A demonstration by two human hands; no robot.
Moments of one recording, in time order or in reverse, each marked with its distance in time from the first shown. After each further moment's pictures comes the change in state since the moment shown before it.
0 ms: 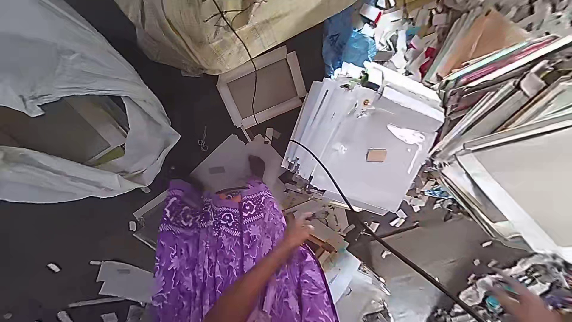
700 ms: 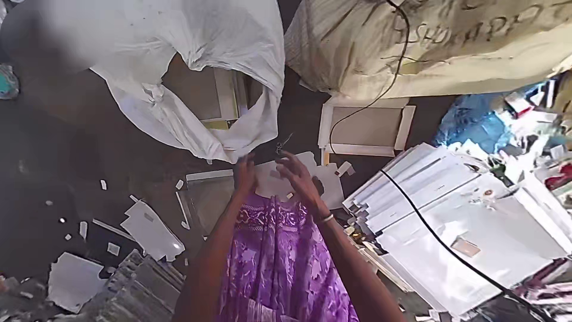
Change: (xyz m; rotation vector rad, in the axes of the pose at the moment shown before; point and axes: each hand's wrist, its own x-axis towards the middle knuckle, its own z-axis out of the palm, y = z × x) left_hand -0.163 -0.027 -0.386 0.163 1.163 0.320; right_hand -0.139 -0.704 0.230 0.682 -0.780 -0.902
